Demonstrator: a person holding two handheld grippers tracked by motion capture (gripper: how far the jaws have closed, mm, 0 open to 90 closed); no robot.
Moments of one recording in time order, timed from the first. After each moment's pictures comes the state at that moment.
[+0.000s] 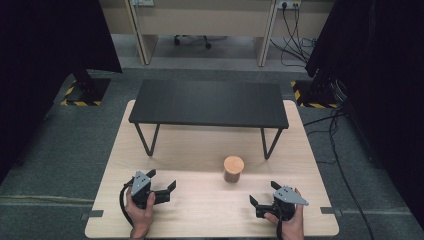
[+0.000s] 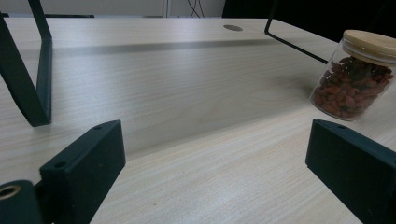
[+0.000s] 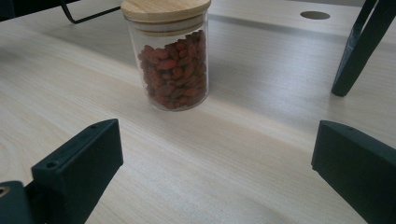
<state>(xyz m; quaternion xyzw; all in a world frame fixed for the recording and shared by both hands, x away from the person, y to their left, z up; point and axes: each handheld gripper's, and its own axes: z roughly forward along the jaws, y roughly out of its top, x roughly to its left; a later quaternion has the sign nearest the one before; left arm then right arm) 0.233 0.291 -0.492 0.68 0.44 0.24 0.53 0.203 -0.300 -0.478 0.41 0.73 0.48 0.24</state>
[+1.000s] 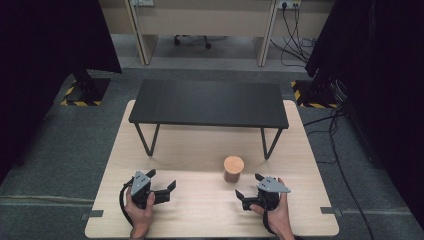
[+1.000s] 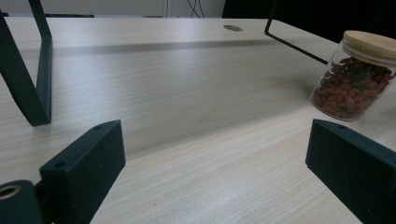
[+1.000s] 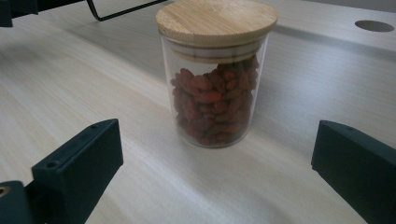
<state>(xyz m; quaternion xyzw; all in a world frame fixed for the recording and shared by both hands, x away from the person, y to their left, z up) 0.234 0.291 -0.493 0.68 0.45 0.24 0.53 0.250 -0.269 -0.476 0.37 0.76 0.49 0.22</state>
